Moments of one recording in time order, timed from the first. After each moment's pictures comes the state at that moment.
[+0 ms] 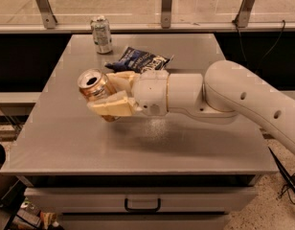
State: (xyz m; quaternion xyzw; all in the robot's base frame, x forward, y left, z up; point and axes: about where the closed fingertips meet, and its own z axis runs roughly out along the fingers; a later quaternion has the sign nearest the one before) arm 0.491 0.092 0.920 -0.52 0.54 0.37 0.55
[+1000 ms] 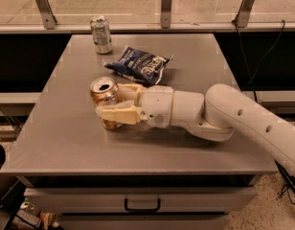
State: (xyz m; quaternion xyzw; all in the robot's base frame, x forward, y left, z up) arm 0.501 0.083 0.883 -0.45 0.55 0.44 0.55
